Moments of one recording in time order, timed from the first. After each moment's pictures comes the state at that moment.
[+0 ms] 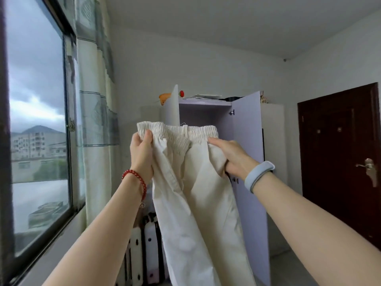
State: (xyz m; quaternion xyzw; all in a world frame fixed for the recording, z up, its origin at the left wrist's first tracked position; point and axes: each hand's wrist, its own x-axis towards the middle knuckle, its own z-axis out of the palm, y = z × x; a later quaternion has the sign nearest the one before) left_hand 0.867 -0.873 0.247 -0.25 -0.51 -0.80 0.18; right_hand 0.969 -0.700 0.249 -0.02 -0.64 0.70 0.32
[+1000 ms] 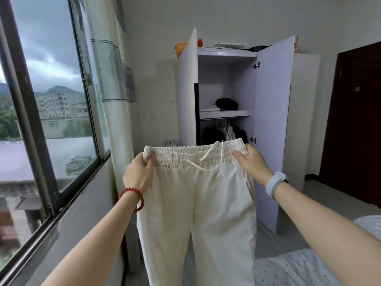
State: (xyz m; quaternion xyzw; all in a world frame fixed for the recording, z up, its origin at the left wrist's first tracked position) left_hand 0.840 -0.941 0.089 -0.11 -0.84 -0.45 0.30; right_hand 0.940 -0.680 0.106 -0.11 -0.84 0.43 0.32
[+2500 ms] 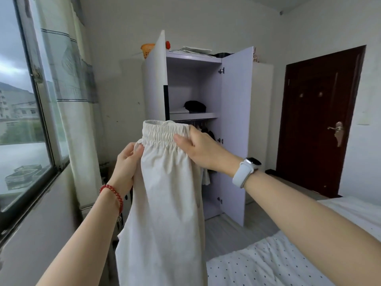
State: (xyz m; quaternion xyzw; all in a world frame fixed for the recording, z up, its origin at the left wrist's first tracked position) left_hand 0.841 -0.914 0.110 -0.27 -0.60 -0.75 0.02; right_hand 0.987 -0.769 0.171 0.05 -0.92 0.27 0.29
